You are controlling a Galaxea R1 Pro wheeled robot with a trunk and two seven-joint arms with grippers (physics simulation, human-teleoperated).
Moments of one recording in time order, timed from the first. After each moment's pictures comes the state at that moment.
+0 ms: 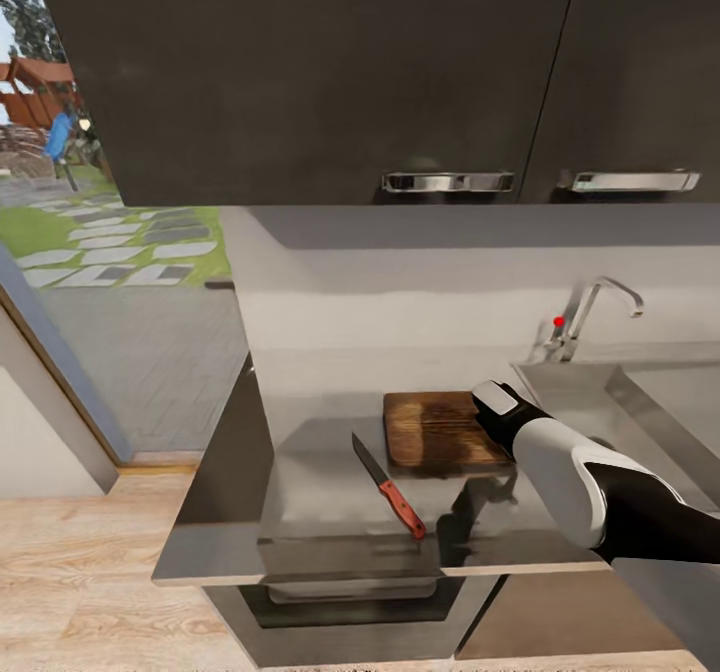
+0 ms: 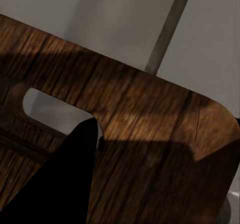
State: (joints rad) left arm 0.00 -0.01 0.01 -0.16 0.07 -0.08 -0.01; right arm -1.20 0.02 -0.18 -0.10 -0.77 0.06 -0.84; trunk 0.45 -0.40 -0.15
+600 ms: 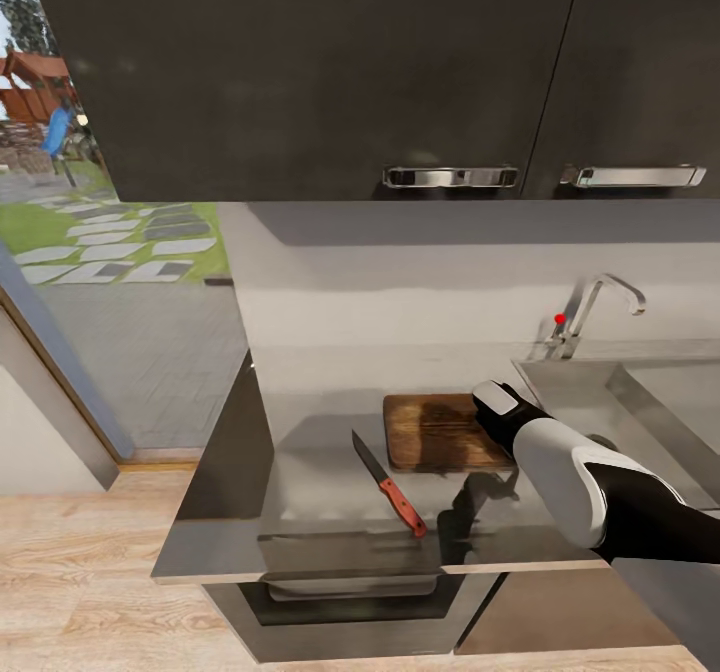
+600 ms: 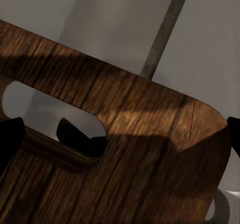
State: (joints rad) left arm 0.00 -0.01 0.01 -0.16 0.07 -0.08 -0.01; right arm -1.20 0.02 -0.18 -0.10 -0.77 0.06 -0.84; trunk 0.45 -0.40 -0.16
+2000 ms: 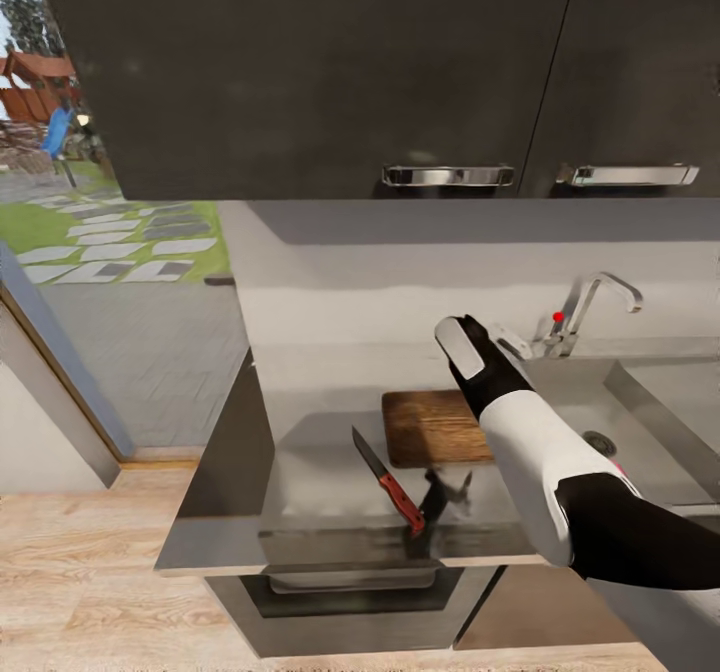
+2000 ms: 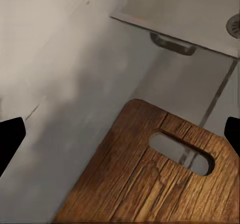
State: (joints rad) left arm 0.00 -0.01 0.01 -0.16 0.07 -0.08 -0.01; right arm -1.20 0.14 0.09 -0.61 -0.76 0.17 -1.11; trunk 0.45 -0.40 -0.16
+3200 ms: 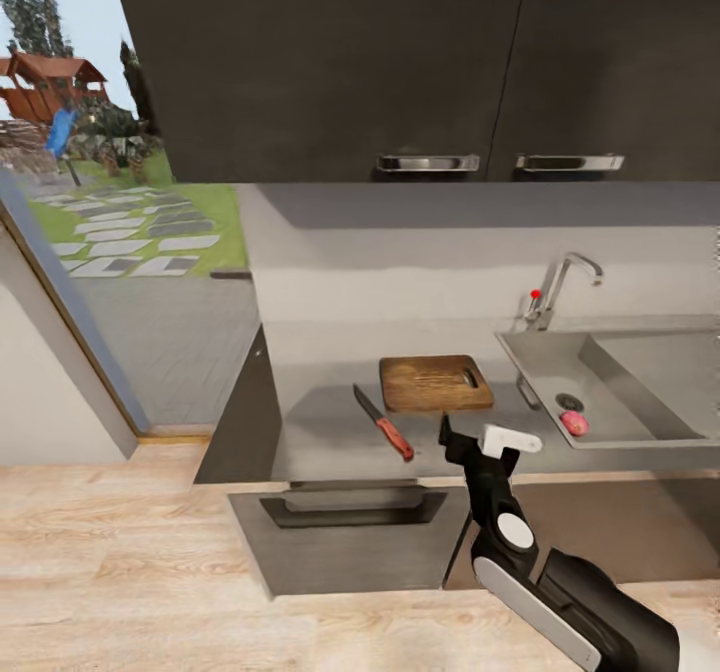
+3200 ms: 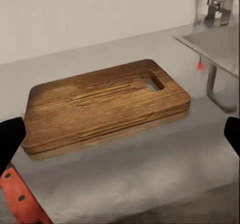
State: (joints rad) left arm 0.00 -0.01 0.01 -0.16 0.07 -0.08 -0.01; right arm -0.54 -0.36 0.90 -1.54 -0.73 -0.08 -0.98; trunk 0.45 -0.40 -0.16
